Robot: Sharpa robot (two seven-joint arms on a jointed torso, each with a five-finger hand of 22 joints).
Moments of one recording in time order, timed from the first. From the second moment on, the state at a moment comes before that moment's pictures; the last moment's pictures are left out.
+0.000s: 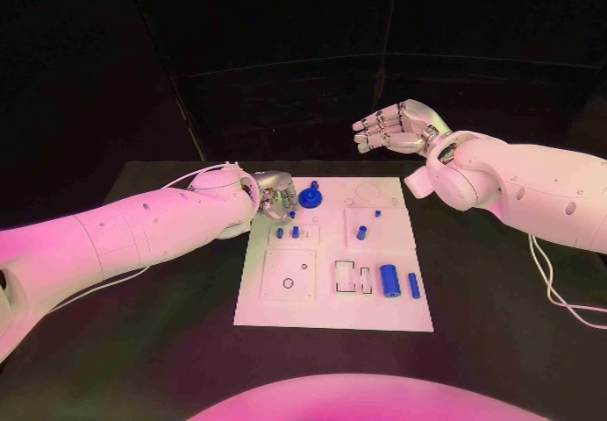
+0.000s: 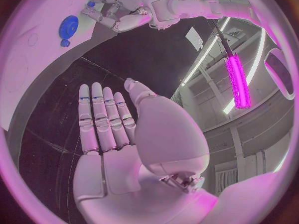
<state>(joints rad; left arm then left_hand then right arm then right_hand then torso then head) 1.21 -0.53 -0.09 1.16 -1.34 -0.05 -0.16 1.41 -0.13 0.47 0.02 0.05 0.93 0.15 0.10 0.06 1.11 0.07 0.23 0.07 1.47 -0.01 1.36 1.07 0.11 1.44 0.09 1.09 1.13 1.29 -0.71 -0.06 1.25 -0.55 -0.25 0.29 1.41 -0.03 0.19 0.05 0.27 0.87 0.22 0.12 0.07 0.93 0.18 0.33 0.06 1.03 0.14 0.18 0.22 0.17 0.85 0.25 0.28 0.14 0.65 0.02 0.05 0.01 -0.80</state>
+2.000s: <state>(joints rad) 1.20 -0.84 -0.09 1.48 -0.27 -0.25 0.43 1.37 -0.13 0.45 0.03 0.05 1.02 0.16 0.13 0.07 1.15 0.08 0.22 0.09 1.42 0.00 1.30 0.94 0.13 1.36 0.10 0.91 0.99 1.21 -0.84 -0.06 1.44 -1.56 -0.17 -0.12 1.34 -0.12 0.33 -0.08 0.22 1.01 0.18 0.07 0.07 1.10 0.11 0.15 0.06 1.47 0.01 1.26 1.14 0.17 1.18 0.11 1.07 0.75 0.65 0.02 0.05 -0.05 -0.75</state>
